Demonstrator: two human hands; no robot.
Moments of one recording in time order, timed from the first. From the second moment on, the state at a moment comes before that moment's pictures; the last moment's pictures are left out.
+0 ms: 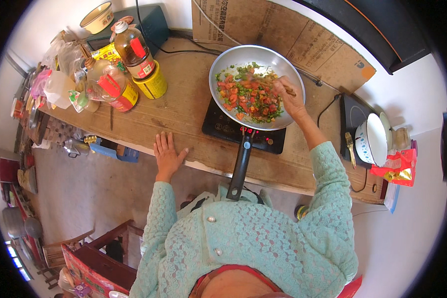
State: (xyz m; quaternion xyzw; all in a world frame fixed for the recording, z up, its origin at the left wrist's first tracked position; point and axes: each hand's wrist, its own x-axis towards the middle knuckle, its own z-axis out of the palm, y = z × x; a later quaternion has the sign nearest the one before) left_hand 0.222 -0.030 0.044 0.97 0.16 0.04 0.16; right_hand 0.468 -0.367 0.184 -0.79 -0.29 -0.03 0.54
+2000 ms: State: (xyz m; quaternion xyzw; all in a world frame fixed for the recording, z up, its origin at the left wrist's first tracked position) left_hand 0.222 -0.030 0.044 0.97 0.16 0.03 0.16; right_hand 0.414 -0.445 0.215 -0.78 -0.15 -0.02 0.61
